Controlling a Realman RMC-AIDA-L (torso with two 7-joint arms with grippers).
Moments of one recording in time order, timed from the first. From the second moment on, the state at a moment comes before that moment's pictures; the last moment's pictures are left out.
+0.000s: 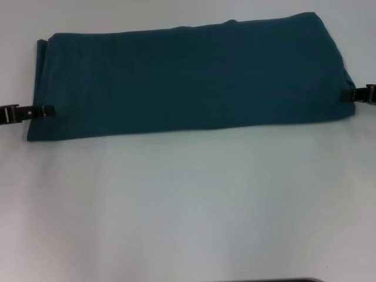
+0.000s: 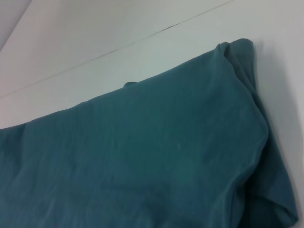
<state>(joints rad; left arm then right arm) -0.45 -2.06 -2.58 -0.88 -0.77 1.37 -2.14 0.49 1.96 -0.47 -0.61 -2.32 -1.30 2.05</state>
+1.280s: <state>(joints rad) -0.47 -2.06 -2.55 -0.87 -0.71 1.35 -2.17 0.50 1.96 -0.48 -0.61 -2.32 -1.31 2.05</state>
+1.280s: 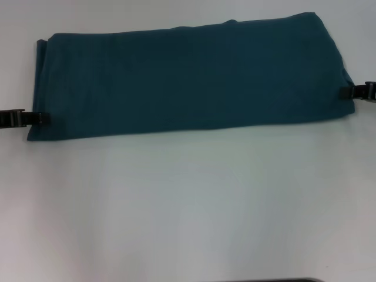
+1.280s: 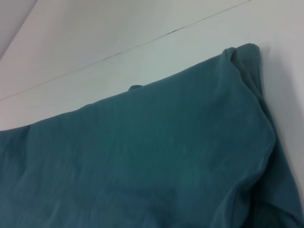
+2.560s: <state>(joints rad) -0.46 -2.05 -2.55 -0.88 -0.69 1.36 -2.17 0.48 1.96 -0.47 -0.61 -2.32 -1.34 2.04</state>
